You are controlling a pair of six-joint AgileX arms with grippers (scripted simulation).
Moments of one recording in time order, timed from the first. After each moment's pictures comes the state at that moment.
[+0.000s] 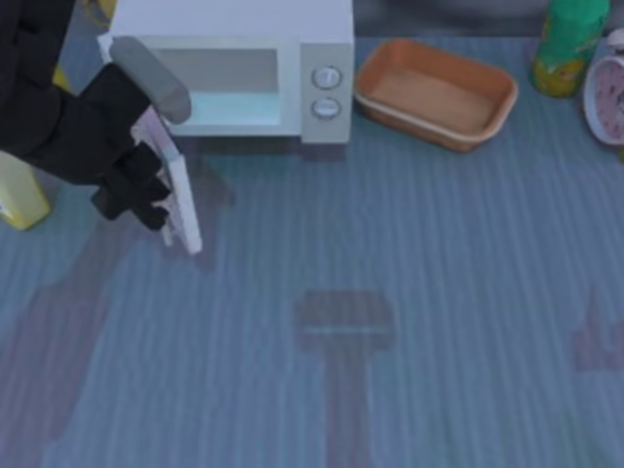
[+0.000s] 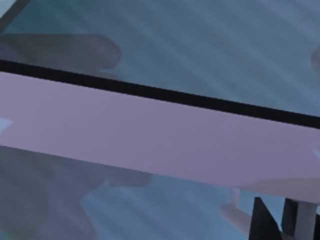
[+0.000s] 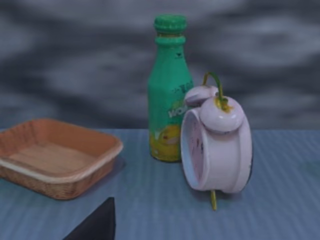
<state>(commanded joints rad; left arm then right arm) -0.23 1.59 1.22 -0.77 0.33 0.62 0.00 0.00 0.00 0.00 0.00 0.00</state>
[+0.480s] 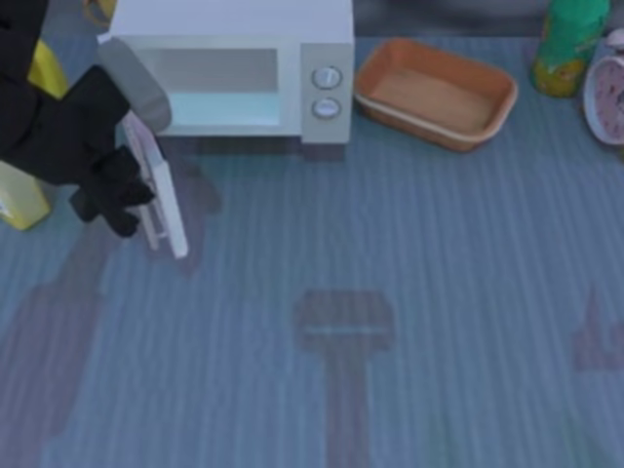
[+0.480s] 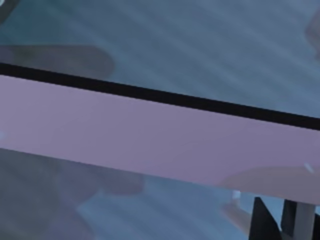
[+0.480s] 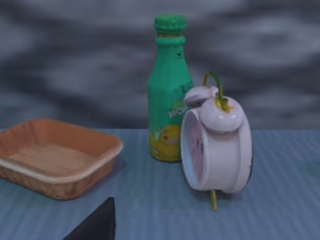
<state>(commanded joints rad) -0.18 1.60 1.23 -0.83 0.37 0.75 0.00 0.00 0.00 0.00 0.00 0.00</state>
